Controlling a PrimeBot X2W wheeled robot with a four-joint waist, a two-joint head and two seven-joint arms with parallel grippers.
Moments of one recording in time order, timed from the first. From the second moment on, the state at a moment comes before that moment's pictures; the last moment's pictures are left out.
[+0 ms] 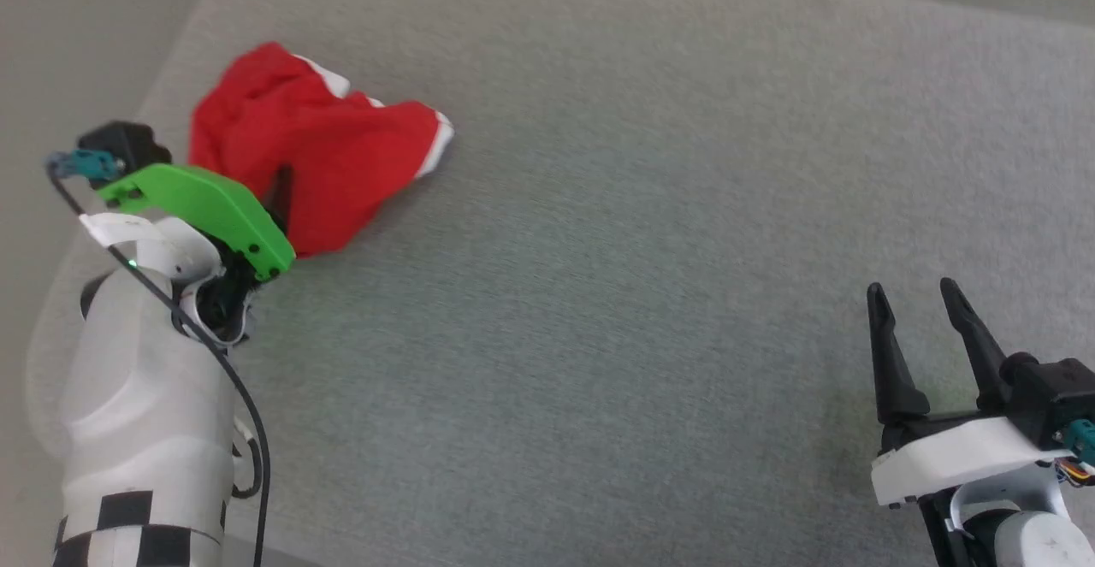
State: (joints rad) left arm -0.73 0.21 0.08 0.73 -0.51 -0.05 0.31; right arm 0.00 -0.05 -0.07 -0.08 0.10 0.13 -0.06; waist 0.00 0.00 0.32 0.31
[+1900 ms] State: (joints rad) left arm -0.42 0.05 -0.51 0.45 -0.79 -0.07 0.46; right arm 0.03 -0.05 -0.02 0.18 0.27 0.13 -0.23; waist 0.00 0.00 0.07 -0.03
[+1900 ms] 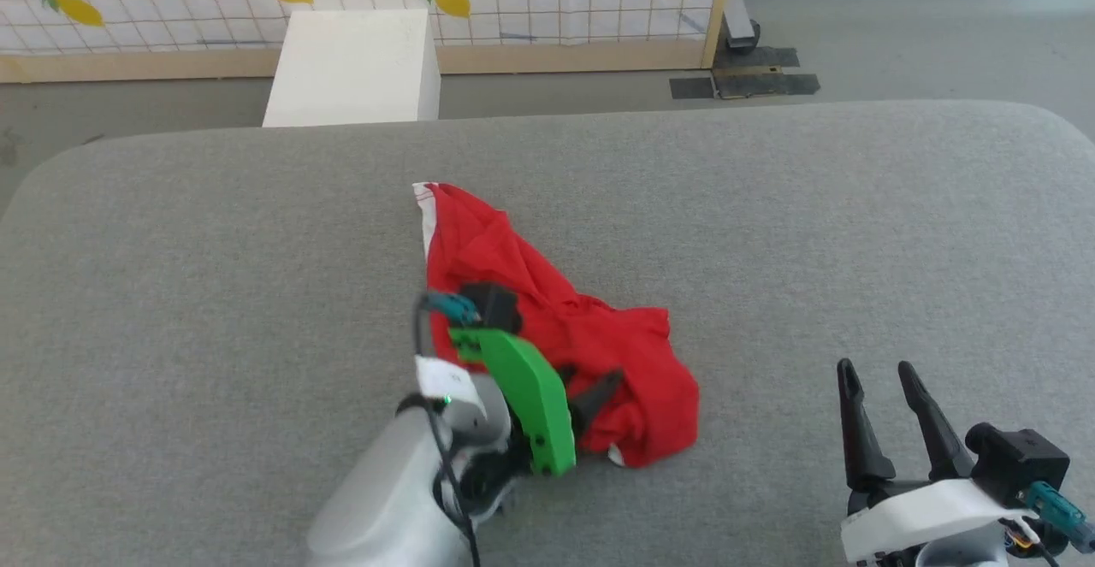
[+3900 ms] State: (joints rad) left arm -0.11 0.10 -0.19 0.15 -0.44 0.05 -0.26; right arm -0.31 -0.14 -0.23 0.30 0.22 0.13 0.41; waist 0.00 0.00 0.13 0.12
